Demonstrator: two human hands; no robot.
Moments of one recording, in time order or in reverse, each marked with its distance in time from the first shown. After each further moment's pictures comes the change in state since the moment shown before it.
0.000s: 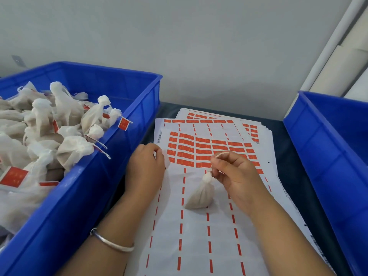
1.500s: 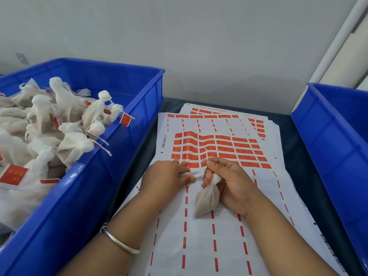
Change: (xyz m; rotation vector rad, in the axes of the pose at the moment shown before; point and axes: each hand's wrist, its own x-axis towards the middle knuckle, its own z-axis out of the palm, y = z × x) left_hand -0.013 0.004 0.011 0.315 -0.597 0.248; right_hand 0.016 0.031 0.005 0.304 -0.218 0.227
